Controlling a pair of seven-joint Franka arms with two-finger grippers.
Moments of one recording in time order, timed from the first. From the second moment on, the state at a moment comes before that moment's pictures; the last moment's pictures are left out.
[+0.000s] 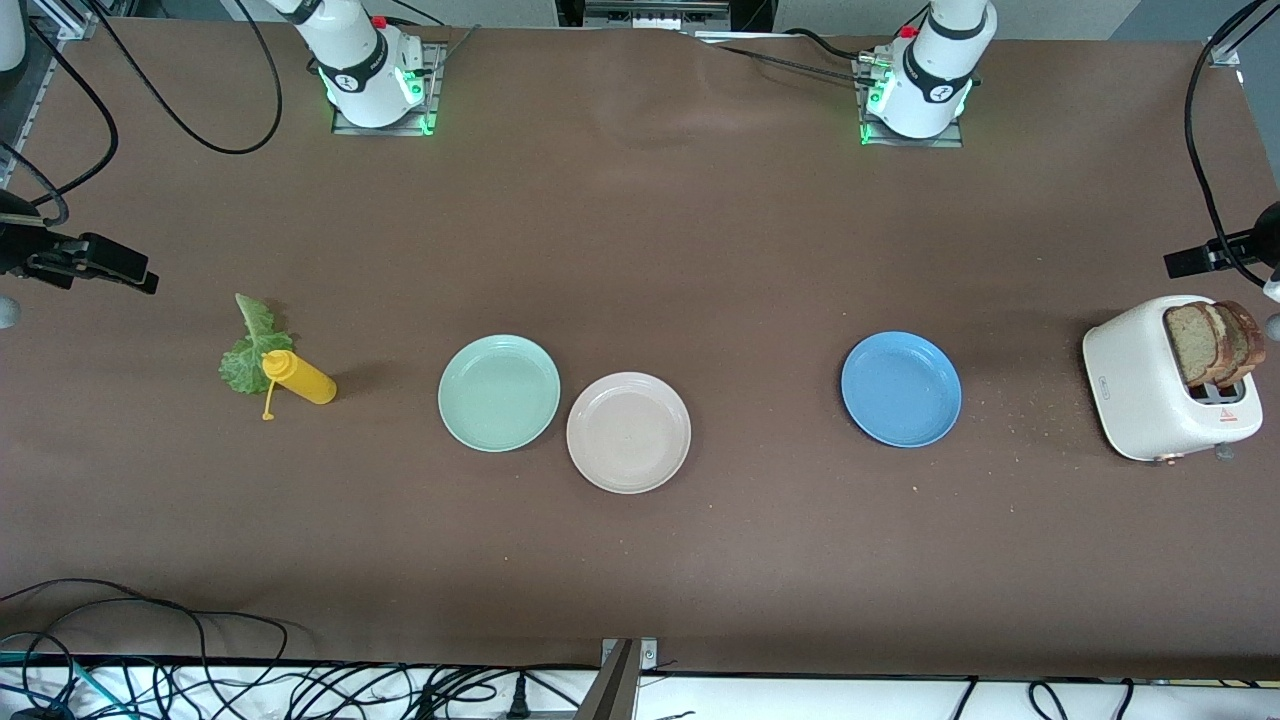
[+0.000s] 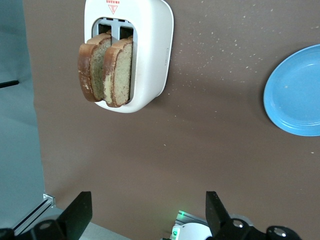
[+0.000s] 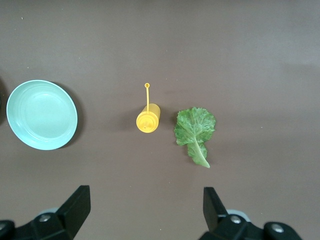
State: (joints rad) left arm 0.29 0.21 -0.17 -1.49 0.28 1.35 -0.12; right arm 0.04 0.15 -0.11 -1.48 0.03 1.57 -0.01
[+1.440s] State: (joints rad) left arm 0.47 0.32 -0.17 -1.70 0.28 1.91 0.18; right arm 0.05 0.15 -0.10 -1.48 0.03 1.57 -0.01
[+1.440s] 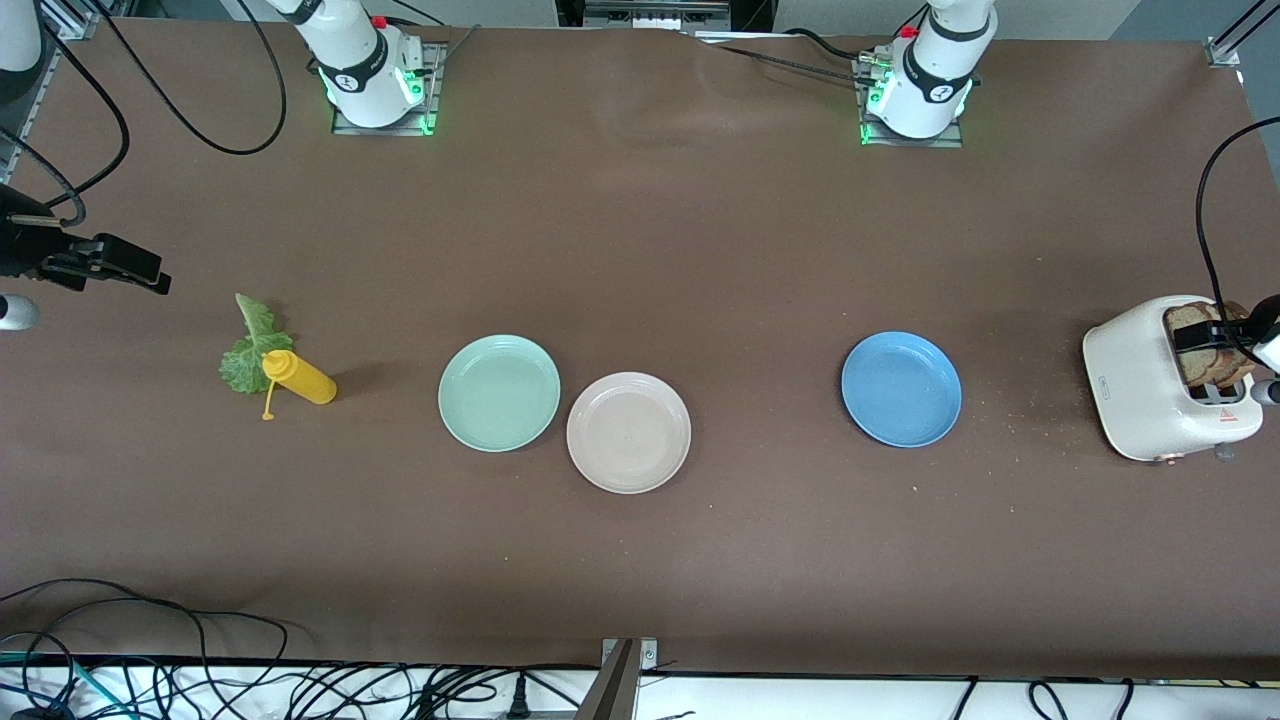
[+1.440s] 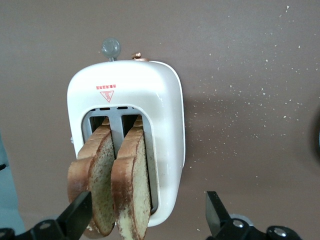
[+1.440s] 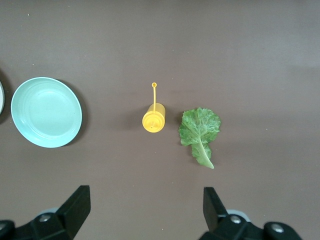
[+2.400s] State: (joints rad) left arm 0.49 0.25 -0.13 -1.85 0.28 2.02 0.18; right arm 0.06 0.15 -0.10 -1.48 0.03 1.57 -0.01
